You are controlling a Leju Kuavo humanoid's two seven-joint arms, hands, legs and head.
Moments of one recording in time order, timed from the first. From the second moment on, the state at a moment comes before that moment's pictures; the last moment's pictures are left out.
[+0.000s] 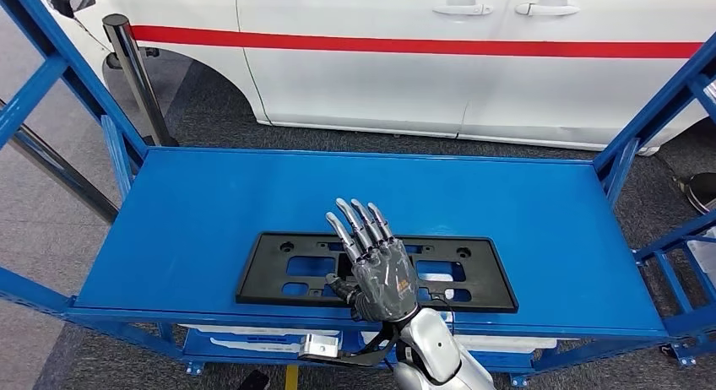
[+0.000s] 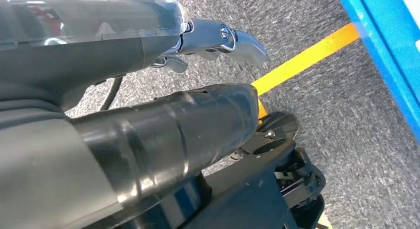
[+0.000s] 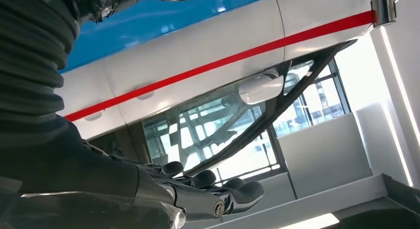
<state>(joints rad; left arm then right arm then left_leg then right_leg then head) -0.11 -0.22 0.85 -0.21 -1.21 -0.04 -0.38 -0.30 0.05 0.77 -1.32 1.17 -0.70 -0.30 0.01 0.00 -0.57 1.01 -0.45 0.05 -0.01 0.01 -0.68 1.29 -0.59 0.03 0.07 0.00</state>
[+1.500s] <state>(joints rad) -0.12 -0.23 0.82 -0.21 -1.24 0.11 -0.30 -0.38 -0.04 0.87 -1.32 1.02 -0.50 -0.29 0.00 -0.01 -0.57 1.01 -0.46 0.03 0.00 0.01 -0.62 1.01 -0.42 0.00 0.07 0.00</state>
